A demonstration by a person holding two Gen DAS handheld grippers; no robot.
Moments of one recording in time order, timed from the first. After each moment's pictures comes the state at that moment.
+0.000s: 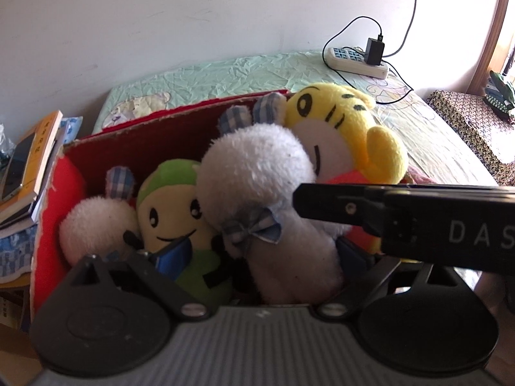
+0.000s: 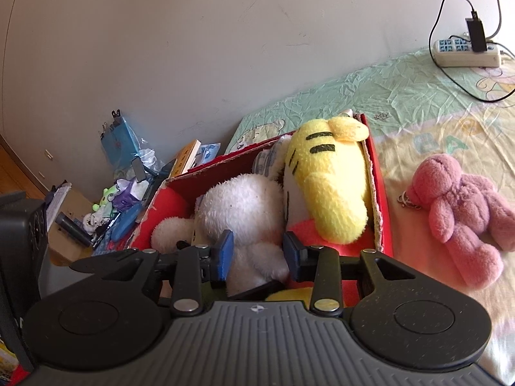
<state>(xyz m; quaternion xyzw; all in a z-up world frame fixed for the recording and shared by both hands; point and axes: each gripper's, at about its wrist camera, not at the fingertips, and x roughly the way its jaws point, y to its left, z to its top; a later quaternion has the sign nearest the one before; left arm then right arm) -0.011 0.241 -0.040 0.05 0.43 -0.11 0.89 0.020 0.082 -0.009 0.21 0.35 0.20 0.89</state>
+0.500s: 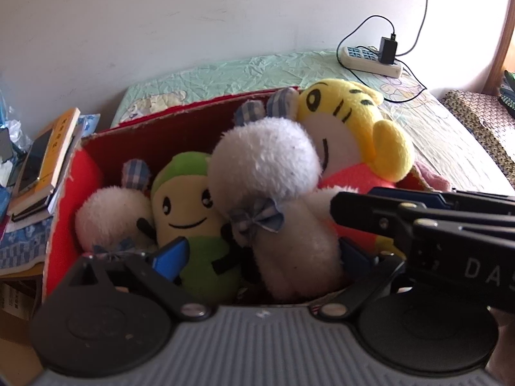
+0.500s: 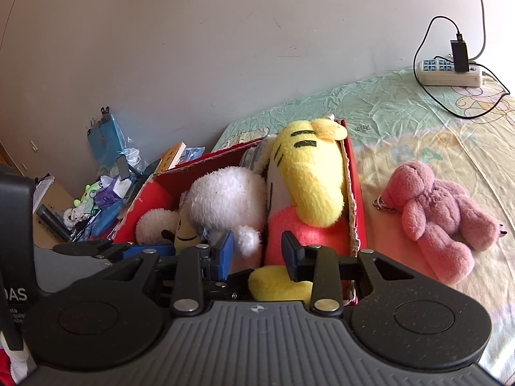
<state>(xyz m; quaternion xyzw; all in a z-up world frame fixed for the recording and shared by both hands) -0.020 0.238 -0.040 0.06 0.43 -0.08 0.90 -0.001 0.083 -0.010 0.18 0.33 0.17 0.91</state>
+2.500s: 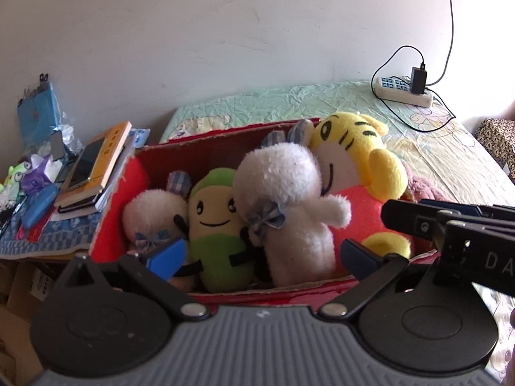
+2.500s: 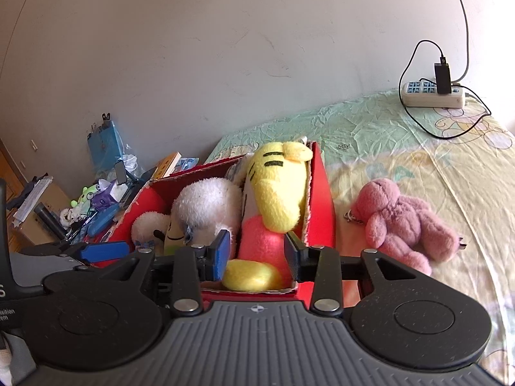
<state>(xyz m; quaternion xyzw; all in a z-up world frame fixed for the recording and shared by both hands) -0.059 0.218 -0.012 0.06 0.38 0.02 0.92 -0.029 0.051 0.003 0.16 0.31 0.17 0.92</state>
